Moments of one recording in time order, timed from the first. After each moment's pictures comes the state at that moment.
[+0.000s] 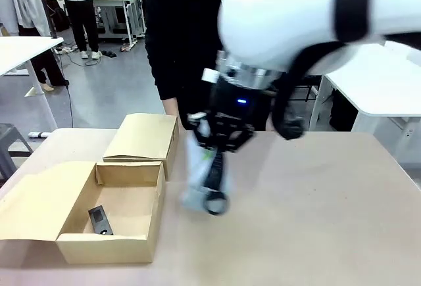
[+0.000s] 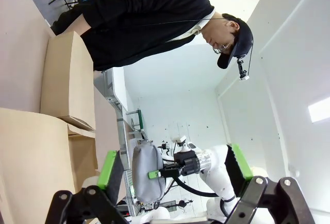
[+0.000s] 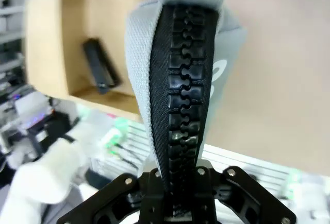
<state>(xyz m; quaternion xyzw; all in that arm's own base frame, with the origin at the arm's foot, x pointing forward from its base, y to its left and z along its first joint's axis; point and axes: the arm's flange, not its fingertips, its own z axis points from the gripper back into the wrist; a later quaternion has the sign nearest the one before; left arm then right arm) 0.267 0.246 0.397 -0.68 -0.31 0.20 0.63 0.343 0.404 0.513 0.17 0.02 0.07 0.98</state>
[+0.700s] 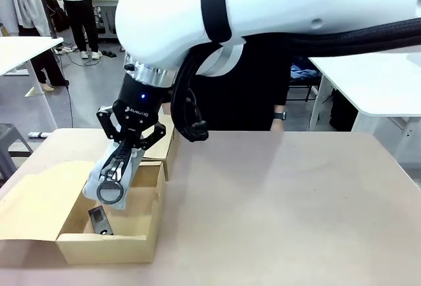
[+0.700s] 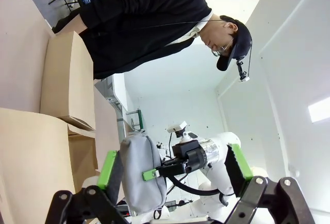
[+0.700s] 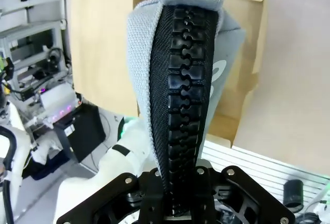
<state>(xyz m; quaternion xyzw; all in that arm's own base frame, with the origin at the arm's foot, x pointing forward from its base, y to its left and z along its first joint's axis) 0.267 0.246 0.397 -0.68 -0.31 0.20 0.63 0.365 0.529 0.503 0.21 0.06 0.05 0.97</state>
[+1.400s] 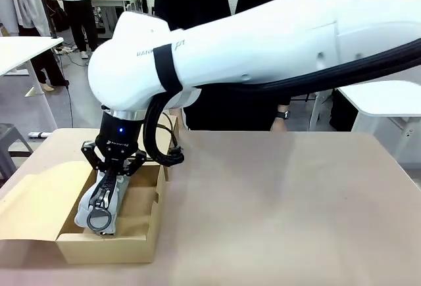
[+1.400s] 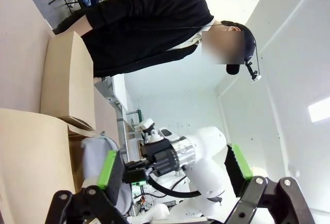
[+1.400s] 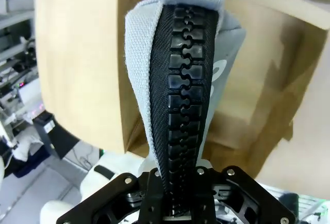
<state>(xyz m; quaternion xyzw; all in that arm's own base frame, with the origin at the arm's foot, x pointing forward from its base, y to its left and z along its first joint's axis) 0.267 0.245 0.397 -0.68 -0.31 0.20 0.63 0.383 0.594 0.415 0.17 0.09 0.08 0.98</state>
